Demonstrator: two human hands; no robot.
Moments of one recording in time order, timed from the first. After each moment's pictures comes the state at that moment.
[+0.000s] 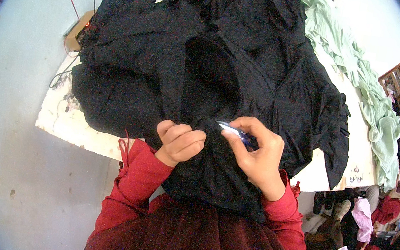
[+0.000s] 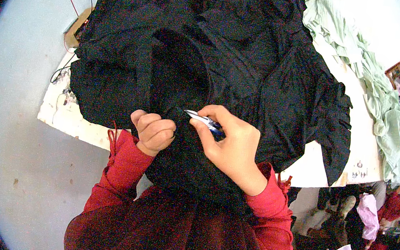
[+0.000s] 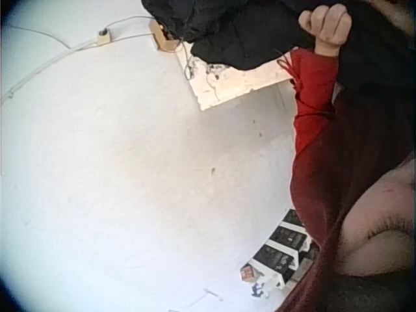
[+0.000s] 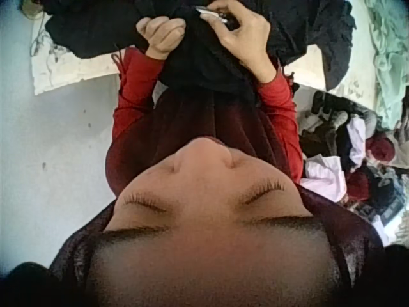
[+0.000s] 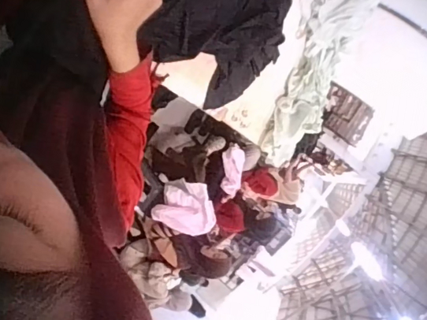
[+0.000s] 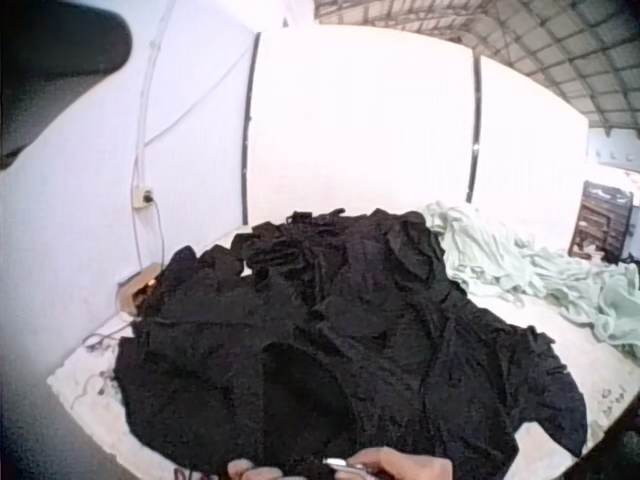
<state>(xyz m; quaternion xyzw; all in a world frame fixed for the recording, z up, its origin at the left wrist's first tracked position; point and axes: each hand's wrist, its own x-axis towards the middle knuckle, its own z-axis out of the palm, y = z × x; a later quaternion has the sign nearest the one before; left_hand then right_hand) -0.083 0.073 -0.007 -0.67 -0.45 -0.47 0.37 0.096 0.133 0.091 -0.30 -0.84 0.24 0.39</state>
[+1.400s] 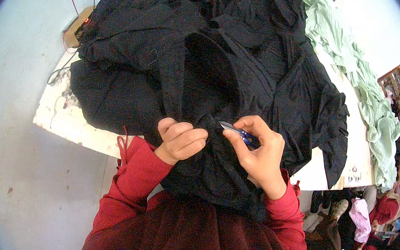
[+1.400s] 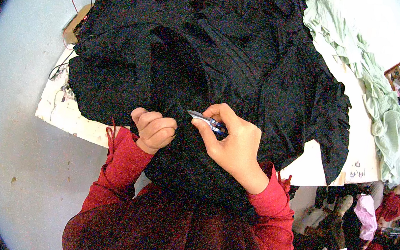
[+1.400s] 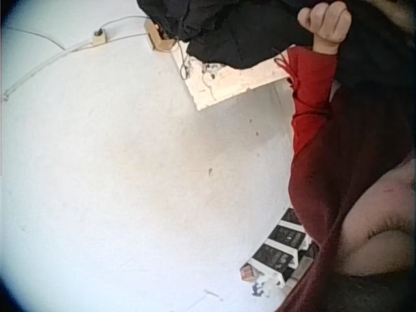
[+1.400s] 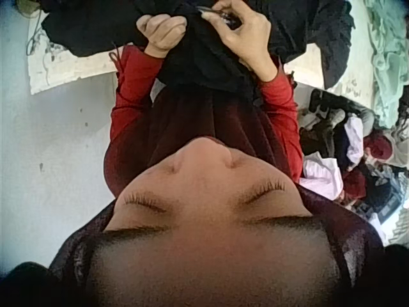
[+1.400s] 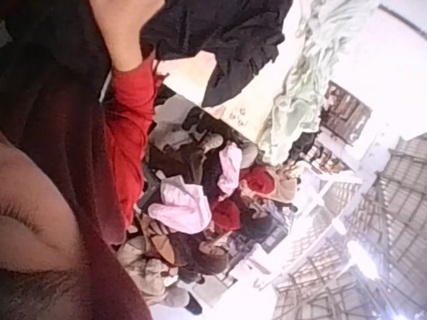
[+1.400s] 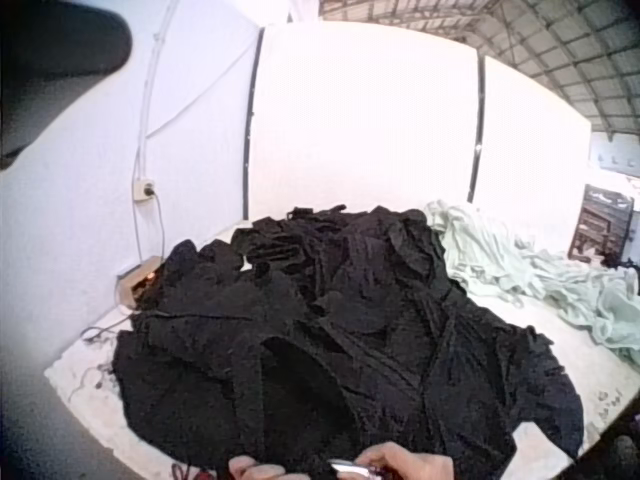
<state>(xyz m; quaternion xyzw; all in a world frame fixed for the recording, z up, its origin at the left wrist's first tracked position) -0.078 0.075 0.001 -0.66 -0.44 -0.48 0.37 0.100 0.136 0.085 -0.31 -0.84 0.23 0.38</state>
